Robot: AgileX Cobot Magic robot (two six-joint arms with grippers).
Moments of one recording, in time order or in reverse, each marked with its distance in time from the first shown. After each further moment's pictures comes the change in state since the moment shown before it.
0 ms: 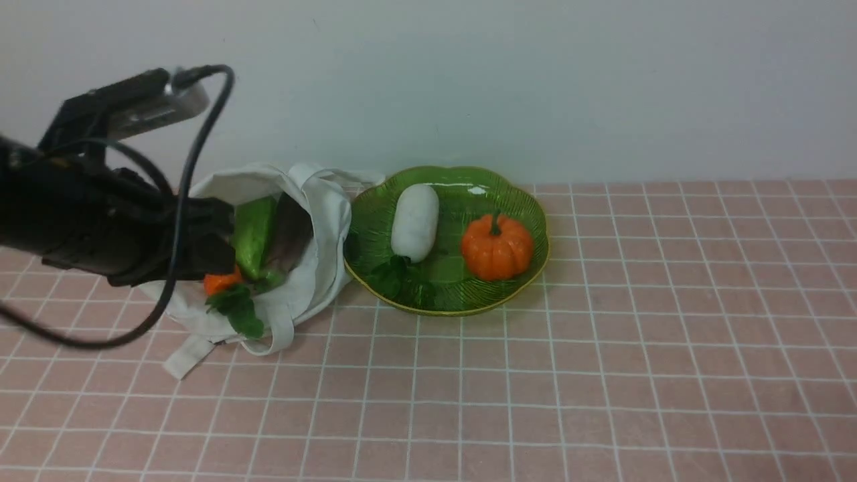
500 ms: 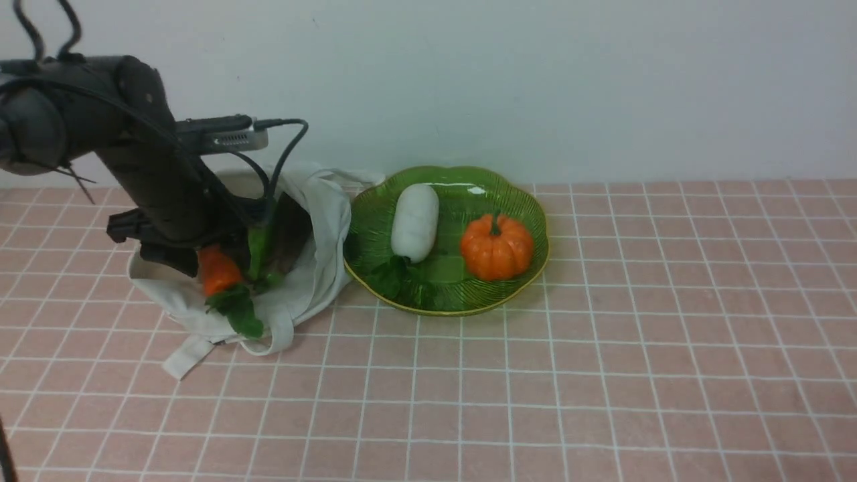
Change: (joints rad) right arm 0.000 0.000 0.000 0.000 0.000 0.000; left arm -0.036 0.545 -0.413 0.389 0.072 -0.328
